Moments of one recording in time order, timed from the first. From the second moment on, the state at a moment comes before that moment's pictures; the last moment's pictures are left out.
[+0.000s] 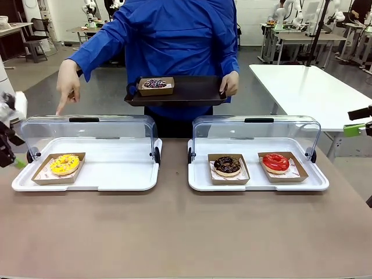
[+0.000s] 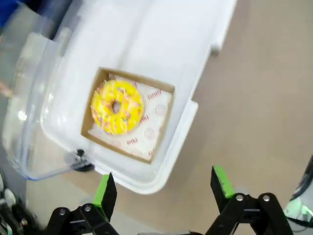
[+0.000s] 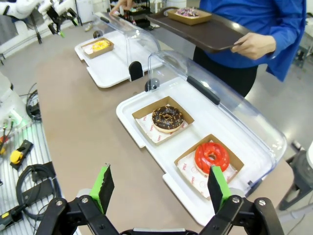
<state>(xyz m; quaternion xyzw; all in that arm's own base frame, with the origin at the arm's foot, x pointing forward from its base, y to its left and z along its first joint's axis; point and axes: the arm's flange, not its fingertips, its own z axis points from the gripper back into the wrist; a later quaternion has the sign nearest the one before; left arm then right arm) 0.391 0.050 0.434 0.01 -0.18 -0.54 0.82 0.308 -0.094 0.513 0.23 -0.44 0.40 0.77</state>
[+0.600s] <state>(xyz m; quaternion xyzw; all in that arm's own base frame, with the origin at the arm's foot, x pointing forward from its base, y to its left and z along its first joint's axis) 0.436 0.069 0.379 0.00 -0.08 -0.59 0.81 0.308 -0.094 0.513 0.23 -0.44 0.40 0.77</state>
